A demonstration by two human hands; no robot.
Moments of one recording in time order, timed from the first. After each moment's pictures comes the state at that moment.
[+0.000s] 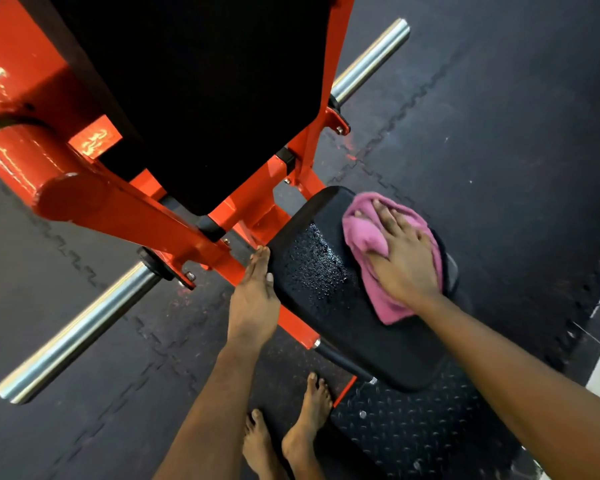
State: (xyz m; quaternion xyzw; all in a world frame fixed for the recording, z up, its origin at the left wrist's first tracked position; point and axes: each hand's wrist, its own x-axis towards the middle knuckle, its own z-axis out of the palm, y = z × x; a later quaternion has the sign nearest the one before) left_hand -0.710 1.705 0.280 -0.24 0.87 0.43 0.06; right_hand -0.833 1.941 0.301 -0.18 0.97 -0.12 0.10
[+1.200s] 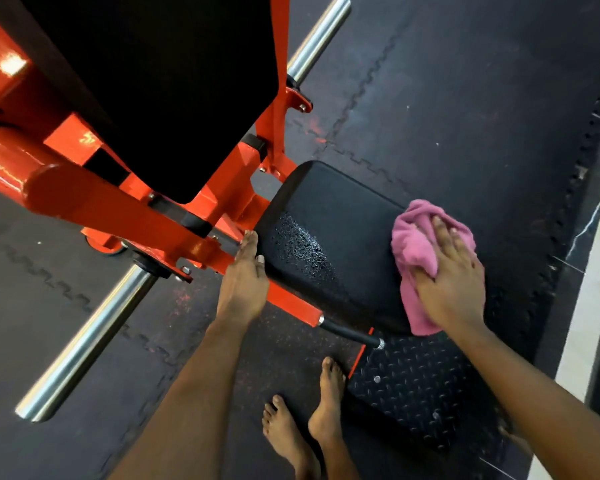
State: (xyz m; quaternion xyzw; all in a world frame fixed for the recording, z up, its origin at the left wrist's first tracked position) left_hand -0.707 1.682 0.277 -0.15 0.90 0.40 0.11; right_hand -0.713 2.010 0.315 0.02 0.99 -0.10 0.05
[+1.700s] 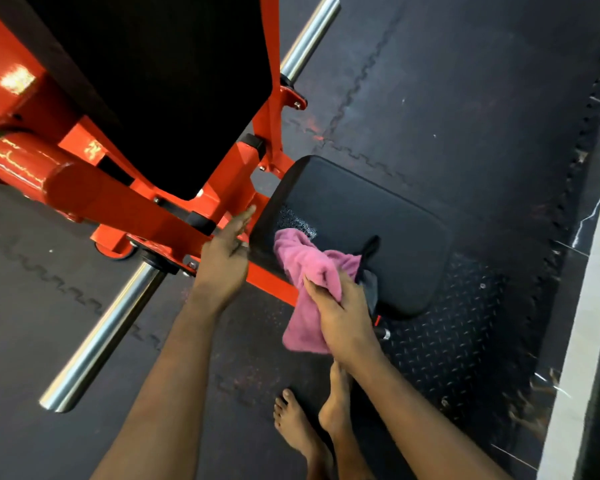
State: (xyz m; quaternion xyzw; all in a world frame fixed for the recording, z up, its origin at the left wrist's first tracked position) left_hand -0.710 1.653 0.349 -0.10 0.87 0.48 0.08; right_hand -0.648 1.843 0.363 0.08 0.78 -0.61 0.09
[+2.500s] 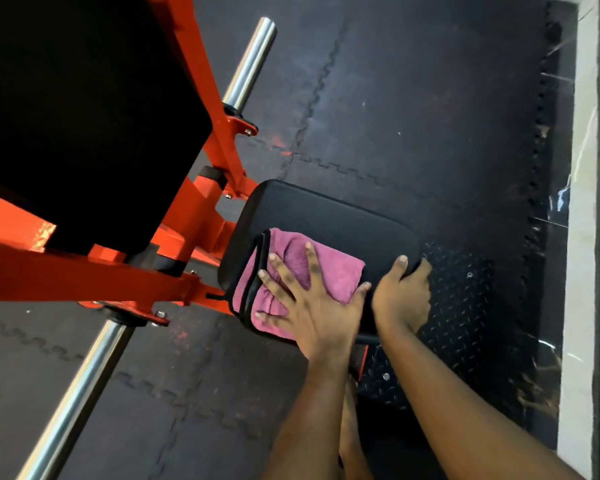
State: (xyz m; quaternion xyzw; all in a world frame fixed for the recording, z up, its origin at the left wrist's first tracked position) left_hand -0.684 1.850 0.317 -0.16 0.95 0.20 0.15; right_hand -0.702 1.949 0.302 0.52 0.79 -0.34 -0.03
